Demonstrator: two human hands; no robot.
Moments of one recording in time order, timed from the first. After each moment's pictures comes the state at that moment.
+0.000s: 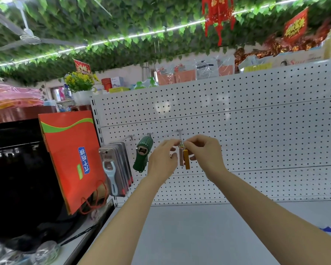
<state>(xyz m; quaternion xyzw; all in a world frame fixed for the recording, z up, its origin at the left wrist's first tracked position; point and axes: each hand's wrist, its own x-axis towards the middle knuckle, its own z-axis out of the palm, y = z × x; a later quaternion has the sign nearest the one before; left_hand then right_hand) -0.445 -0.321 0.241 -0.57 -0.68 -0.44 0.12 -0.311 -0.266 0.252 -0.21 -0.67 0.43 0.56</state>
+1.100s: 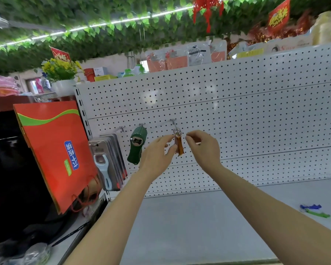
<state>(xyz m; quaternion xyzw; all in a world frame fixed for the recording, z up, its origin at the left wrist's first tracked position) -0.479 -0.314 0.219 -0.61 -0.68 -0.39 0.10 -0.334 -0.234 0.212 -0.33 -0.71 0.24 0.57</state>
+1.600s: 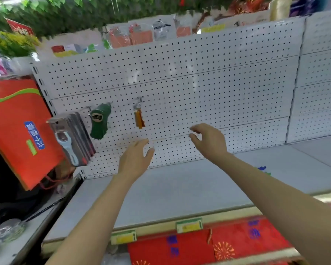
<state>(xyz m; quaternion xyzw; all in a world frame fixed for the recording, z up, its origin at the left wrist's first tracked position) -0.411 -0.334 0.141 -0.57 -0.76 -0.29 0.08 -0.185 -0.223 0.153 -0.41 -0.80 0.08 0.44</state>
